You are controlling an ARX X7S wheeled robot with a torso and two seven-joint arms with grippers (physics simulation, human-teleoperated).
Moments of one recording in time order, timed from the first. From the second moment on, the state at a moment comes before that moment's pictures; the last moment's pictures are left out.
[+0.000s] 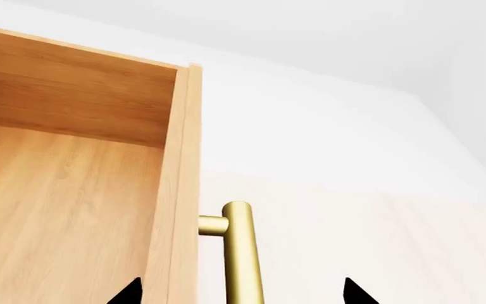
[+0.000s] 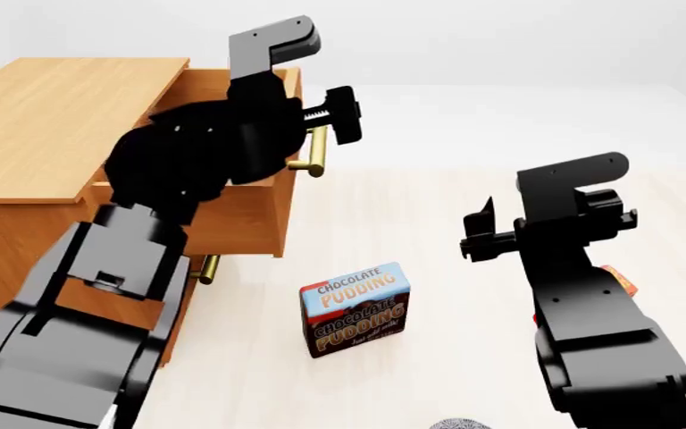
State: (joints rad) left arm -1.42 -0.03 0.43 -0.83 -0.99 -0.80 -0.46; right arm 0.66 0.28 -0.17 -0.15 -0.03 0.94 0.06
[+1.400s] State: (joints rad) left arm -1.39 -0.14 0.87 -0.50 -1.65 -0.56 -0.89; right arm 0.56 0.36 -0.05 -0.14 0.02 0.90 0.06
